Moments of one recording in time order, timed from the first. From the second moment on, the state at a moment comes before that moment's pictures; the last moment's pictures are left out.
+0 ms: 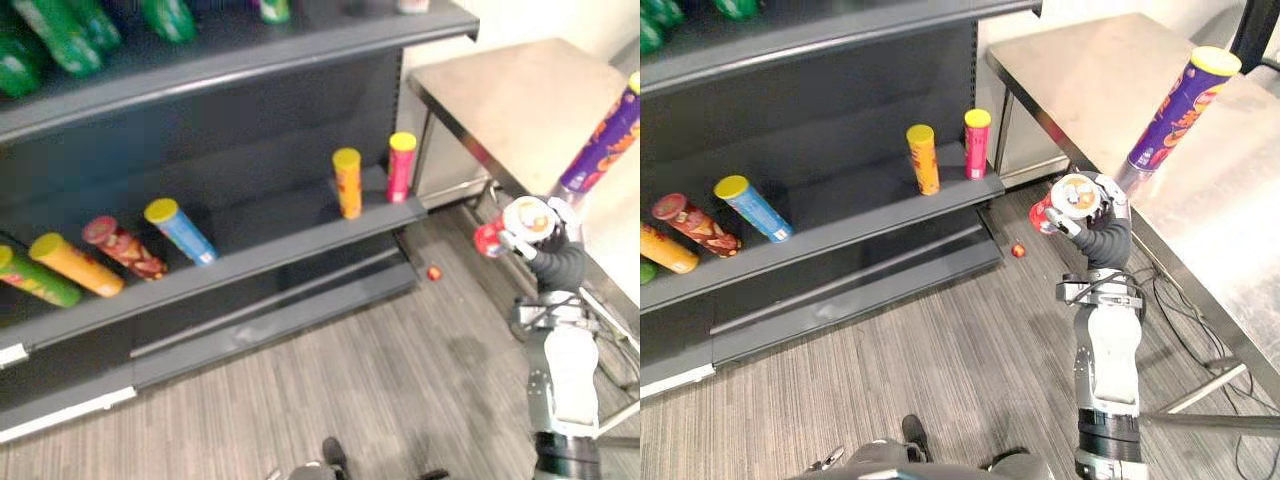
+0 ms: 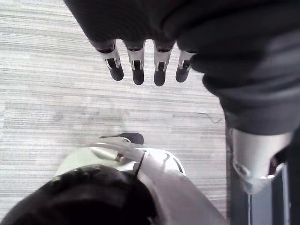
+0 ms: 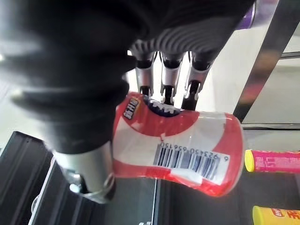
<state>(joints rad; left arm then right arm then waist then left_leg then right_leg) 0.18 0.08 0.31 1.15 -0.13 -0.08 -0.04 -0.09 -0.14 -0.20 -0.19 0.16 -0.22 0.02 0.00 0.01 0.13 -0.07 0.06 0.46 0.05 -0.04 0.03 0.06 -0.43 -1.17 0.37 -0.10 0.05</state>
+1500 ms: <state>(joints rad) 0.17 0.09 0.33 1.13 -0.15 -0.10 -0.06 0.02 -0.17 0.01 -0.10 0.21 -0.19 0.14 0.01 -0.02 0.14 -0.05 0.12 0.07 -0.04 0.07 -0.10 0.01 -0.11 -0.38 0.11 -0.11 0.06</state>
